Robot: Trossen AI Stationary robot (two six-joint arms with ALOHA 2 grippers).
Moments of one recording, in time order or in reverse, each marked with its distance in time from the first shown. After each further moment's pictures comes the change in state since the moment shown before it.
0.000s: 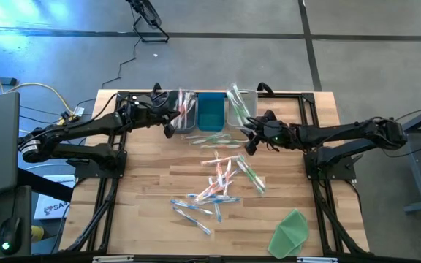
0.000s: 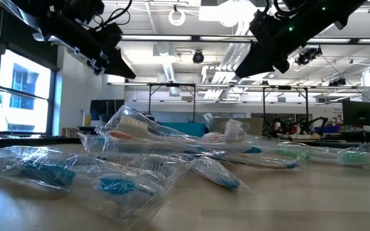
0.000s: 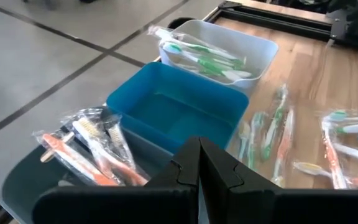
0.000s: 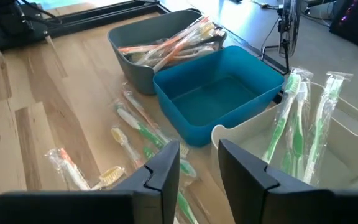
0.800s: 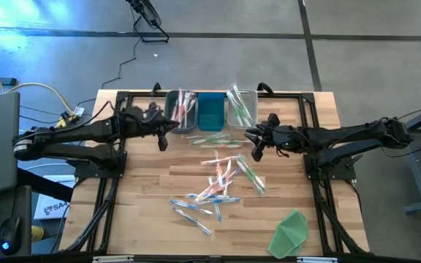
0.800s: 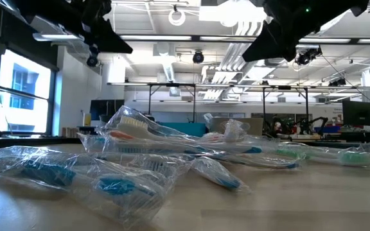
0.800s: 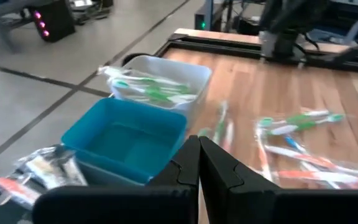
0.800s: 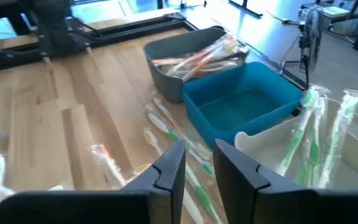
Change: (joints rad) left arm -0.242 -0.166 -0.001 -0.056 -0.081 0.014; right arm 0.102 -0.121 0.000 -0.063 0.011 -0.001
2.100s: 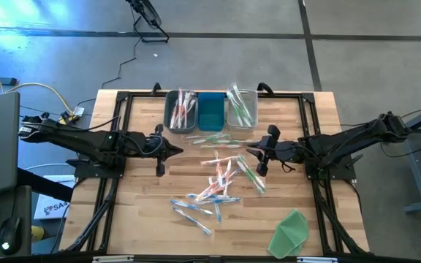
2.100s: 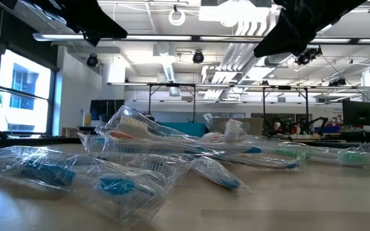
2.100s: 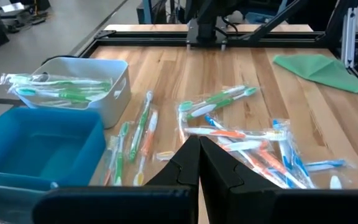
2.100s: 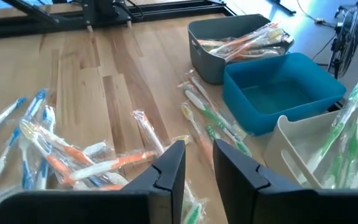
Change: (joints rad) left arm -0.392 0.049 0.002 -0.001 -0.154 -0.059; right arm 0.194 -0.002 0.000 -0.086 0.057 0.015
